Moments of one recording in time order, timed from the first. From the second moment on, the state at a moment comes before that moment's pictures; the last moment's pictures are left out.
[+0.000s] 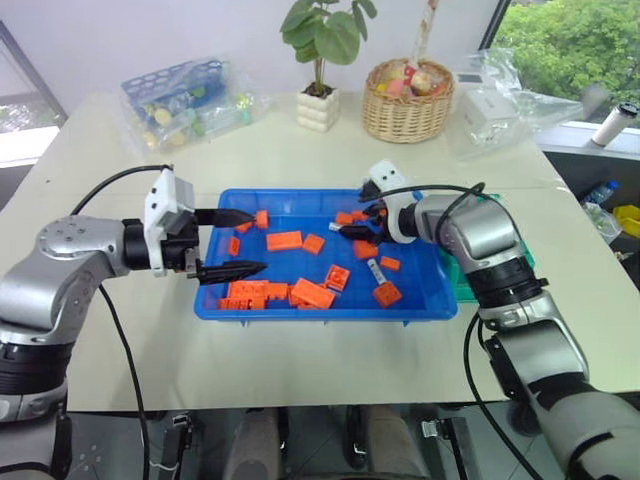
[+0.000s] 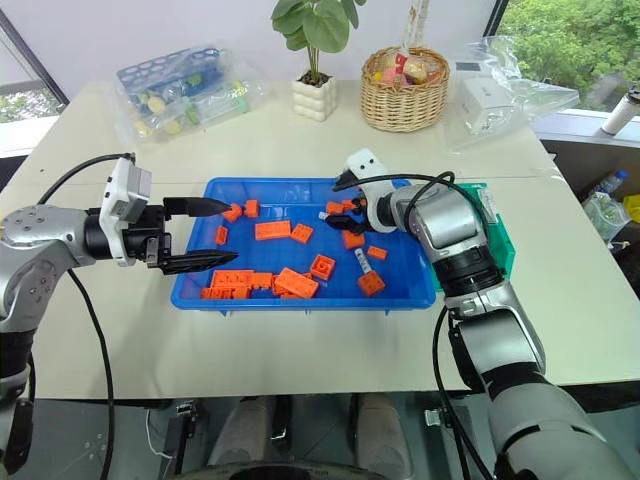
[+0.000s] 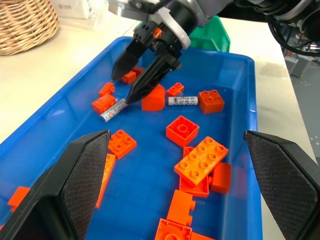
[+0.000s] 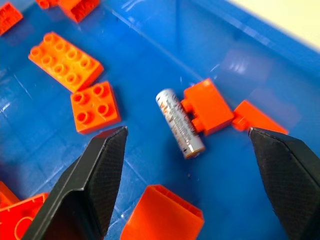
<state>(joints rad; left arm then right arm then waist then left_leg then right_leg) -0.41 0.86 0.10 -0.22 -0.62 0.58 -1.17 -0.91 -0.41 0.25 0.27 0.20 0.99 0.69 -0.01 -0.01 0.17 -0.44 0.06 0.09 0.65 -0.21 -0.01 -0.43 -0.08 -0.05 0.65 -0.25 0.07</state>
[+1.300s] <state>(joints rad) -0.47 0.81 0.05 -0.14 -0.60 0.55 -1.22 -0.61 -0.87 -0.21 -0.23 0.36 1.39 0.71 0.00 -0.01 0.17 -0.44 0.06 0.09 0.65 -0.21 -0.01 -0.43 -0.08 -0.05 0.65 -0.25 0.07</state>
